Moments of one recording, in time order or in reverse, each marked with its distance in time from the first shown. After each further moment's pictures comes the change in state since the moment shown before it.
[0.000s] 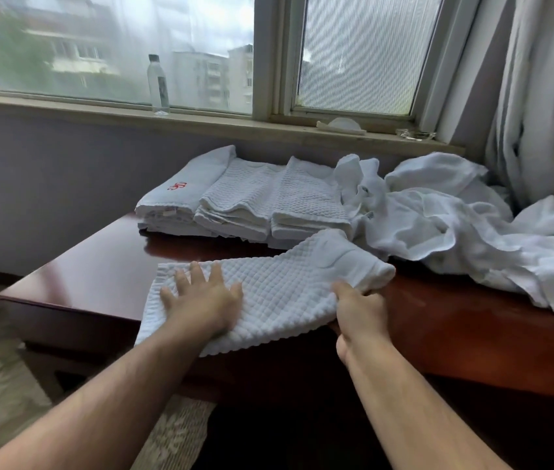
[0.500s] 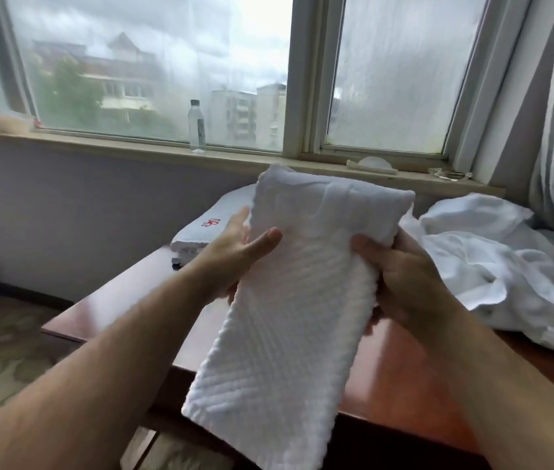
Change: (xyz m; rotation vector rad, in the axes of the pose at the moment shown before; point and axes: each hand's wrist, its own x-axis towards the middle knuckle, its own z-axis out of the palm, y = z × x) left_hand 0.027 0.003 -0.116 -1.090 -0.024 0.566; right_hand 0.012 -0.112 0.042 0.086 -0.792 -0.308
